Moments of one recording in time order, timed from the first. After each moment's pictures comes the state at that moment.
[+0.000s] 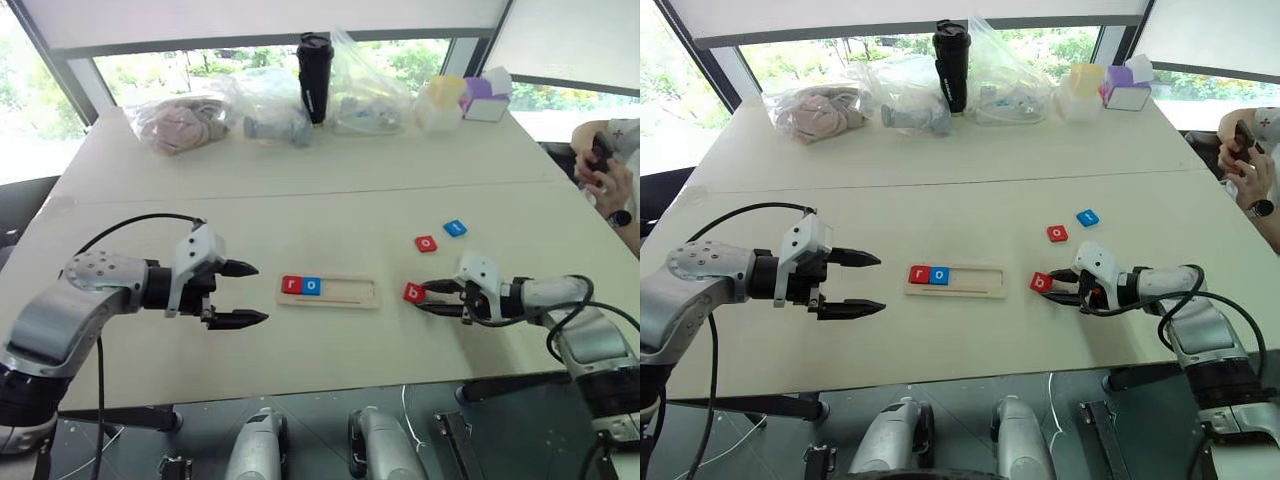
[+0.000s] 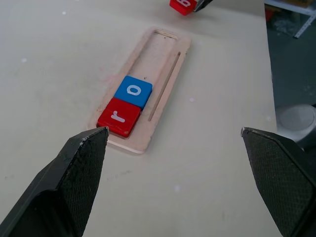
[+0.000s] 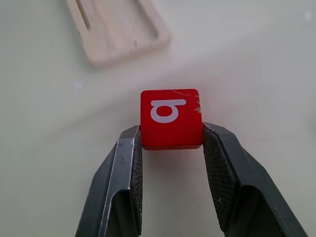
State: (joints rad) left arm -0.32 0.93 -0.01 -0.34 -0.54 0.66 -1.13; right arm -0.33 -0.80 0.04 0.04 0.24 0.29 1.16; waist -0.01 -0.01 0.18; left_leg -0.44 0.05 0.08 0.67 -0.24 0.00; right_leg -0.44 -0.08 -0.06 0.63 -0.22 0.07
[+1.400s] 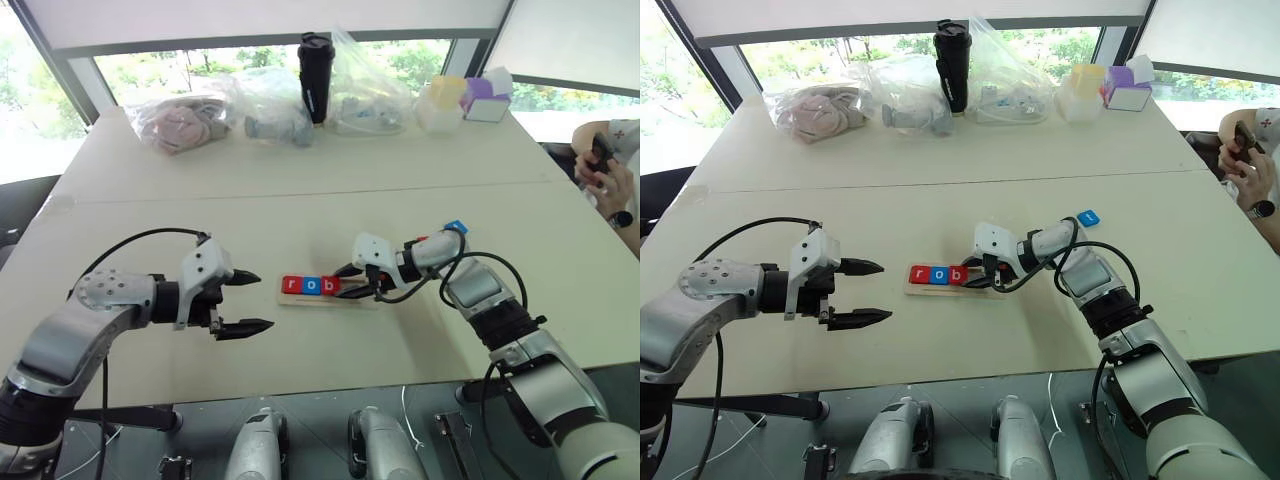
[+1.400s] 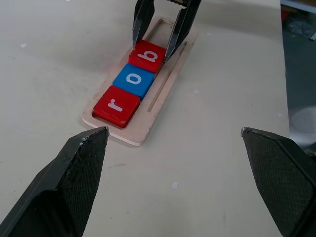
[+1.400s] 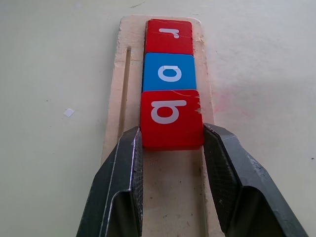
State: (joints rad) left arm -0.23 0.89 -0.02 -0.40 -0.51 0.65 -1.04; right arm -0.73 -0.50 0.38 0.36 0.04 0.16 1.24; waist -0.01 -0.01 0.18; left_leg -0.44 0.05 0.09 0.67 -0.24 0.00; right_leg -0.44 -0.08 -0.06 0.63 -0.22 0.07
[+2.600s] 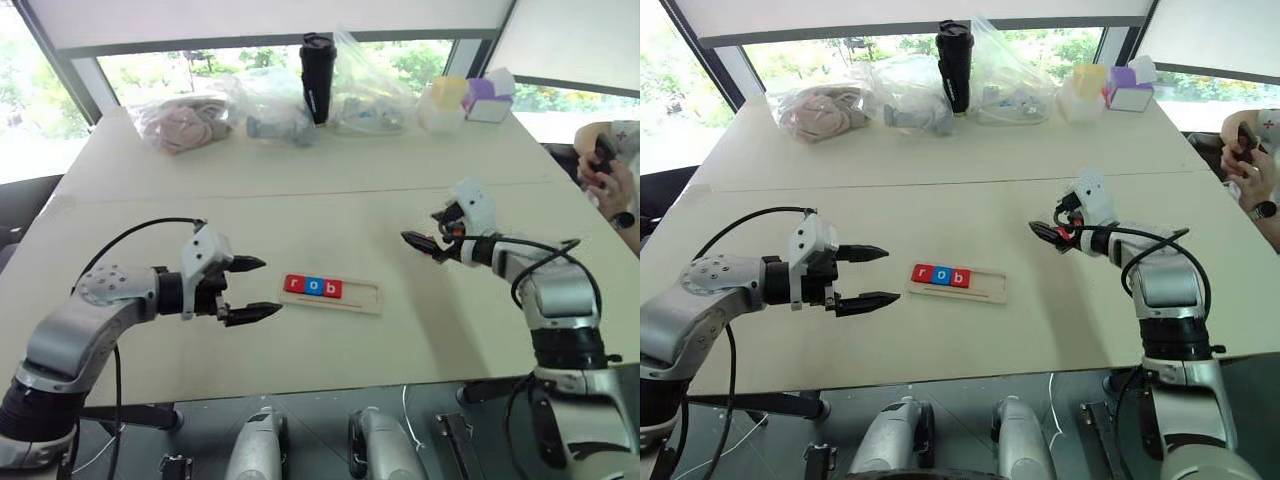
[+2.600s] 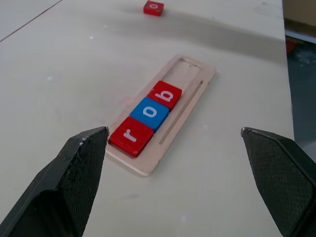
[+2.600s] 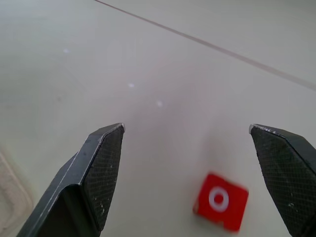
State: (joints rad) left arm -0.28 0.83 0.03 -0.41 -0.56 0.67 -0.99; right arm -0.53 -0.51 -0.14 0.00 0.16 0.84 0.61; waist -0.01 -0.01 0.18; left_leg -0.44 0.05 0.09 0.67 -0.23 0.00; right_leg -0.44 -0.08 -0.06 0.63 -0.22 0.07
